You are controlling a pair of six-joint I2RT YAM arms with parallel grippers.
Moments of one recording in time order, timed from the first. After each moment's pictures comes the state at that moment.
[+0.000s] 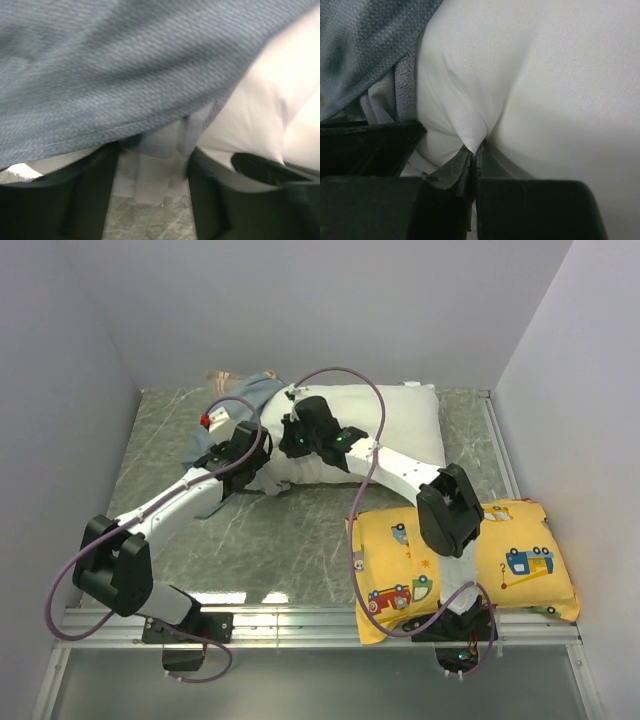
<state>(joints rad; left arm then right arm) -0.51 1.43 1.05 -0.35 -0.57 -0.94 0.73 1.98 1.63 -0.19 -0.03 0.38</state>
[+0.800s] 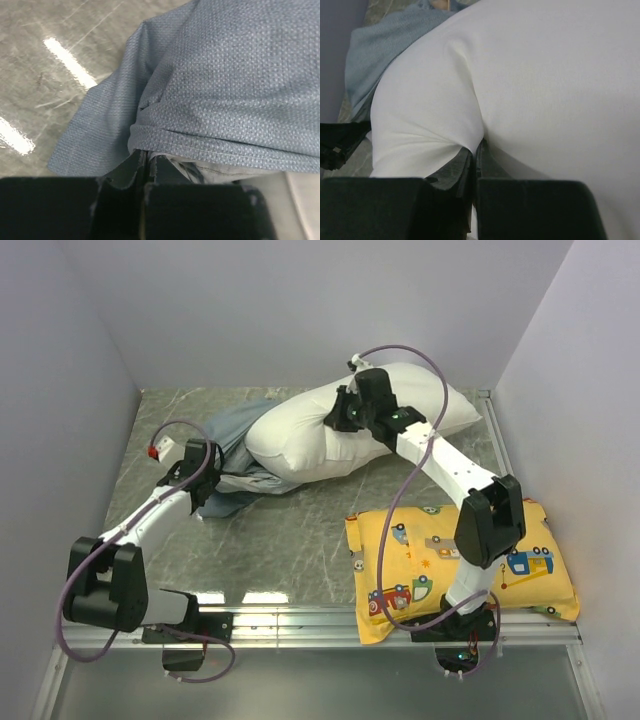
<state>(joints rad) -0.19 1.31 0.80 -0.27 -0.48 -1.04 0.51 1.78 1.57 -0.31 -0.11 0.46</state>
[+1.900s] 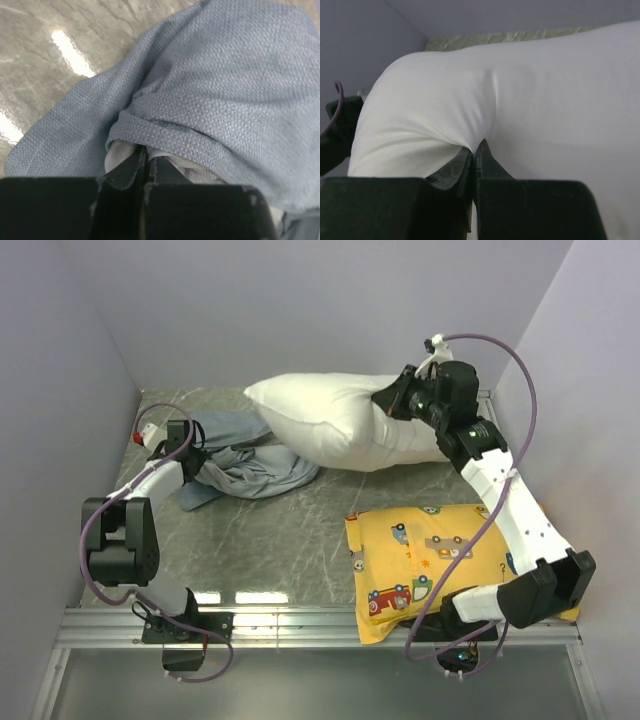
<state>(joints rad) 0.00 1.59 0.99 -0.21 -0.39 -1.01 0.31 1.33 1.41 -0.35 -0.24 0.49</state>
